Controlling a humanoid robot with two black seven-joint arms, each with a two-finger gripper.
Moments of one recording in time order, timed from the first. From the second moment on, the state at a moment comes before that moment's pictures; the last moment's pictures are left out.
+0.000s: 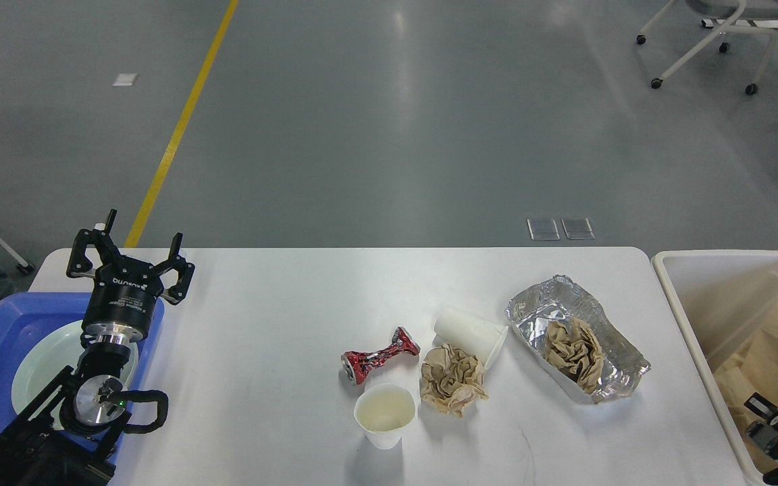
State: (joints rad) left arm -0.33 0.19 -1.25 -0.79 0.18 -0.46 -0.40; right arm 0.57 -0.36 -0.85 0.16 0.06 -0.07 -0.19
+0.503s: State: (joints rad) left arm -0.33 0.19 -1.25 -0.79 0.17 -0.46 -0.40; right arm 0.57 -0.36 -0.84 0.16 0.06 -0.17 -0.19
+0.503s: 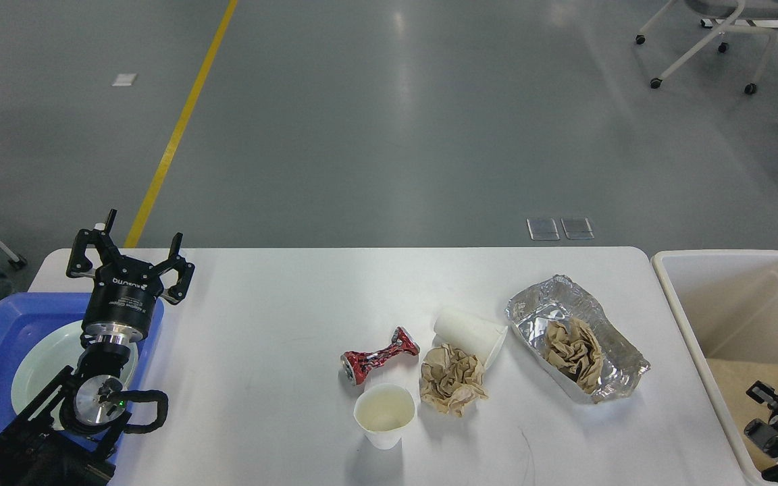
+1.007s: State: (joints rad) left arm -0.33 0.19 -1.25 -0.79 0.18 -0.46 -0.40; right arm 0.93 -0.55 -0.87 0.58 -0.13 -0.05 -0.19
